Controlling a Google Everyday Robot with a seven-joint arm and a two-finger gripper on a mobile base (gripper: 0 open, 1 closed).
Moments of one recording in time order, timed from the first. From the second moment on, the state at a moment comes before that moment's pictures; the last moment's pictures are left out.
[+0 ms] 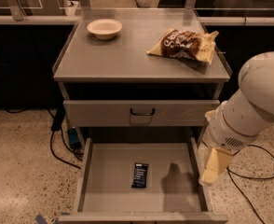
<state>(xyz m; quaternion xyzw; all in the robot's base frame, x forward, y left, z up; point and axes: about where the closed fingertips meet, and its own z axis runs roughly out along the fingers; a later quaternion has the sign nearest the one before) 0.424 -0.182 0.783 -0.60 0.79 0.01 0.13</state>
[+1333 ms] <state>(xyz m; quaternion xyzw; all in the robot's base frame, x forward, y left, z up) 0.466 -0.171 0.720 -0.60 0.79 -0.02 0.15</state>
